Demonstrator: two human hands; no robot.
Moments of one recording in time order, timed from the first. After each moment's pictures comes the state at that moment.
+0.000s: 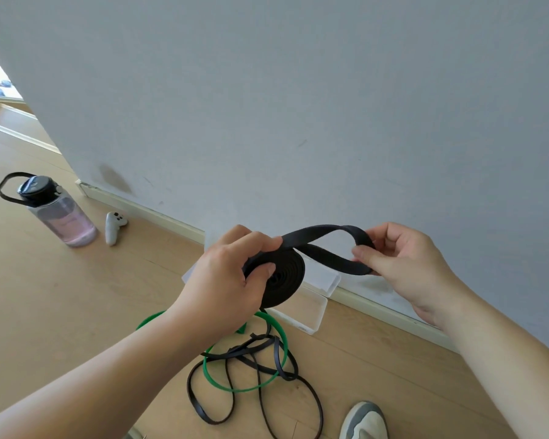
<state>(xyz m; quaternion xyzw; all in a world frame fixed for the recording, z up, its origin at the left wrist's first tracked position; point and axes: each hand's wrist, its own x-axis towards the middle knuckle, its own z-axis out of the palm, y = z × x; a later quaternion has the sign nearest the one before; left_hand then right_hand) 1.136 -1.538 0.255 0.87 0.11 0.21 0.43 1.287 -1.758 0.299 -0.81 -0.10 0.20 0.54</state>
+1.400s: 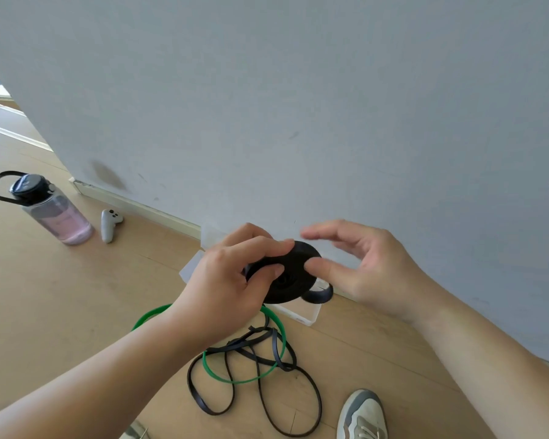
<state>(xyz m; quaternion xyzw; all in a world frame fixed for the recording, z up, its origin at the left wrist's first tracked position) 1.134 -1.551 0.264 0.84 0.03 0.21 0.50 1.249 -1.742 0.321 -0.81 -0.30 0.22 0.46</state>
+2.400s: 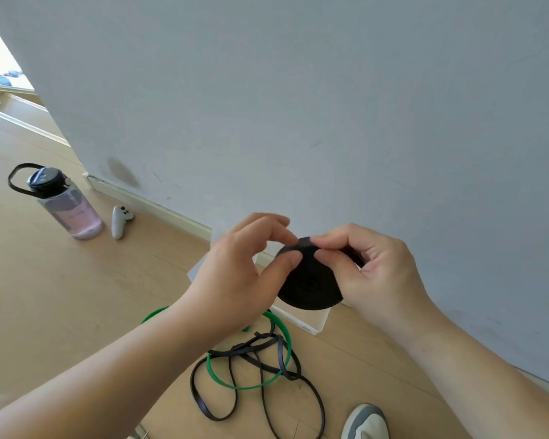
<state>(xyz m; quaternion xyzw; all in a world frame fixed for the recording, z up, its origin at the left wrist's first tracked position) 1.130 -1.549 0.300 0.82 0.11 0.20 0.52 1.229 -1.713 0.321 -0.81 -0.29 0.09 0.51</state>
